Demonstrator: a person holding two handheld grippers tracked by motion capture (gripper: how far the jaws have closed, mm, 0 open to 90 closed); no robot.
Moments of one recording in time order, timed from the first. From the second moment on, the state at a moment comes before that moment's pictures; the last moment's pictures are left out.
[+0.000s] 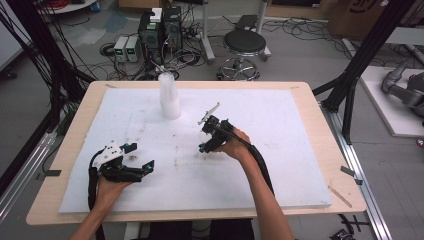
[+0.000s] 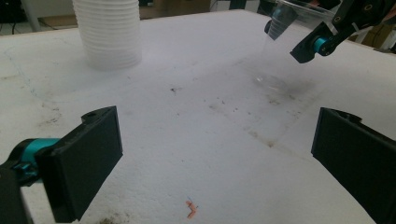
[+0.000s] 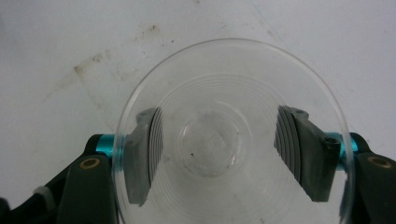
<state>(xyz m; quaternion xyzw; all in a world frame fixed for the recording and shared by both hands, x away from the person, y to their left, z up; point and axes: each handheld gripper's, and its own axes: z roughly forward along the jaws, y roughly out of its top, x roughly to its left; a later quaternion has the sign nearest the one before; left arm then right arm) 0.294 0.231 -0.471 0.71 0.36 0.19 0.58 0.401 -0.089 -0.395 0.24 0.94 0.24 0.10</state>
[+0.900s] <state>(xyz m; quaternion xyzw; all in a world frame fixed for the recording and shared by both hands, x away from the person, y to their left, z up) 0.295 0.232 -0.471 0.71 0.36 0.18 0.58 0.406 -0.083 -0.408 0.24 0.93 0.25 0.10</state>
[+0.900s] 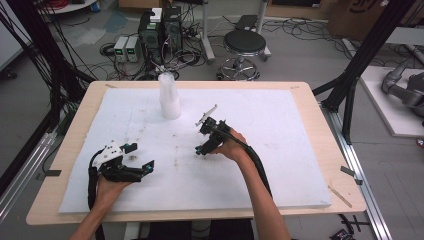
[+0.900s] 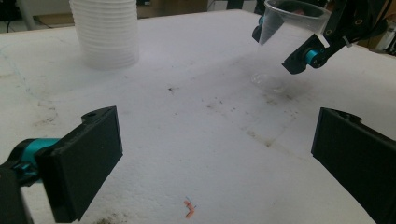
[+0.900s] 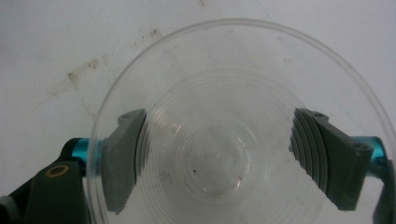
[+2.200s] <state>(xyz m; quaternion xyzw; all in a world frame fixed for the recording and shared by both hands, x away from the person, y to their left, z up) 0.295 0.232 -0.471 0.71 0.36 0.18 0.58 0.396 -0.103 -0.405 0.26 0.92 0.28 0.10</state>
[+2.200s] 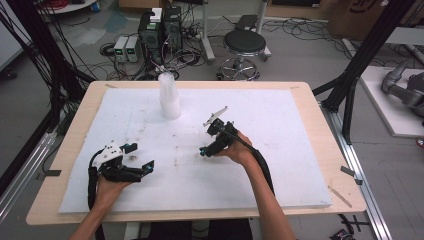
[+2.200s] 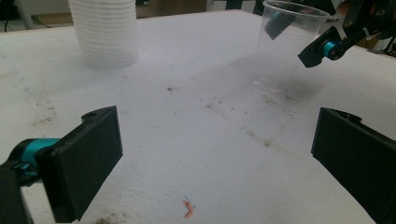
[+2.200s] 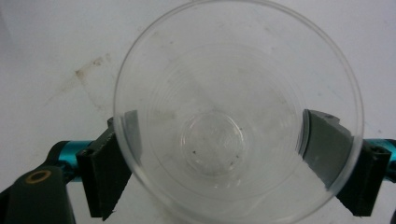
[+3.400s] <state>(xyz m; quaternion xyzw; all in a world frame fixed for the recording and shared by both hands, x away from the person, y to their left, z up) 0.293 0.234 -0.472 0.71 0.35 0.18 0.59 0.310 -0.228 -0.428 0.31 0.81 0.47 0.19</state>
